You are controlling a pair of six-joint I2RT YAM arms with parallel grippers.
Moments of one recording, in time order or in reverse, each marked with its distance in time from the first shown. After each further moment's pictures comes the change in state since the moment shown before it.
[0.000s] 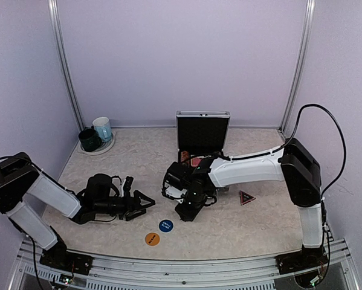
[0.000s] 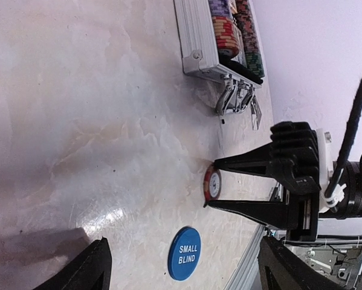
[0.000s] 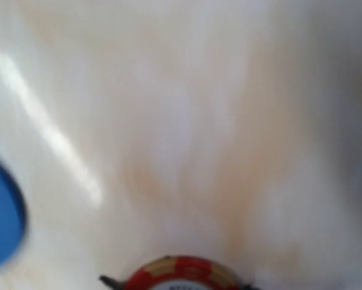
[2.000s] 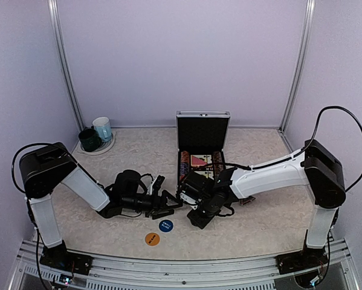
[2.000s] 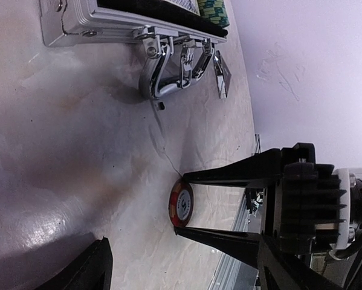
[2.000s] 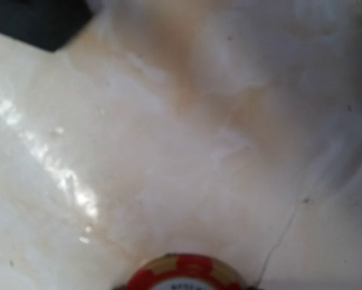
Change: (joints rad) left arm -0.148 0.350 0.307 0.096 0.123 -0.028; right arm 0.028 -0.234 -0.385 0.245 0.064 0.134
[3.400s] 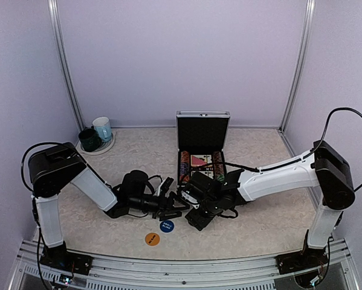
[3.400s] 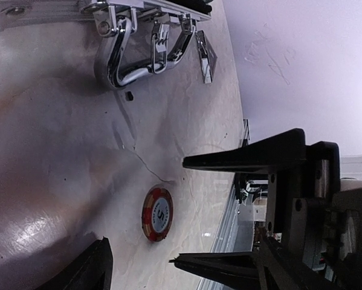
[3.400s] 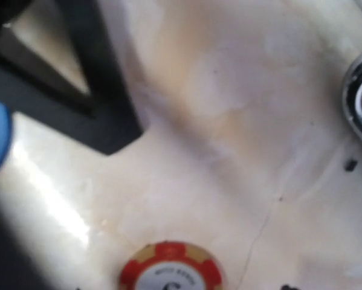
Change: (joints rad) left arm -0.033 0.079 0.077 0.027 0.066 -0.033; right arm 0.022 -0.093 -0.079 0.092 0.050 0.003
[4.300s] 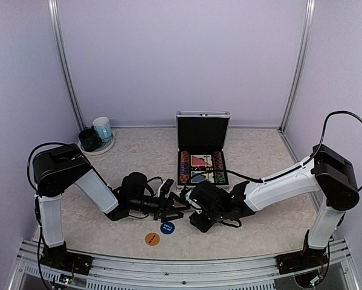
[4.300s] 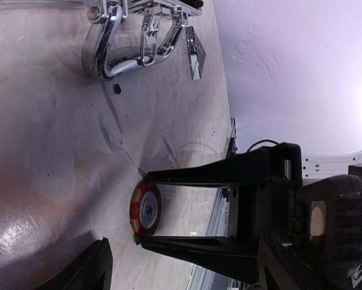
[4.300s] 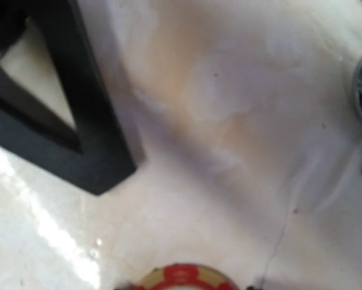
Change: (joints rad) left arm -0.004 0.043 -0.016 0.123 0.024 -0.071; right arm 0.013 -0.017 -0.172 0.270 0.034 0.038
